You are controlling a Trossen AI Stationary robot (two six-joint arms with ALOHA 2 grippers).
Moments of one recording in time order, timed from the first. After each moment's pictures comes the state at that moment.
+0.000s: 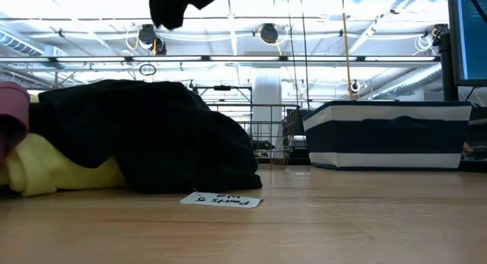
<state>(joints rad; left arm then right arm) -0.19 1.27 0.95 -0.03 -0.07 0.08 0.30 1.66 1.35 0.01 0.34 -0.27</state>
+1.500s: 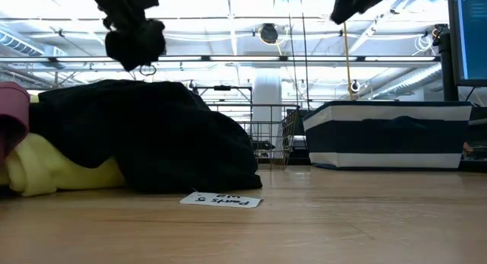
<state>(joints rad) 0.40 1.02 0.95 -0.48 -0.73 0.07 0.58 1.66 1.35 -0.72 0.33 0.23</state>
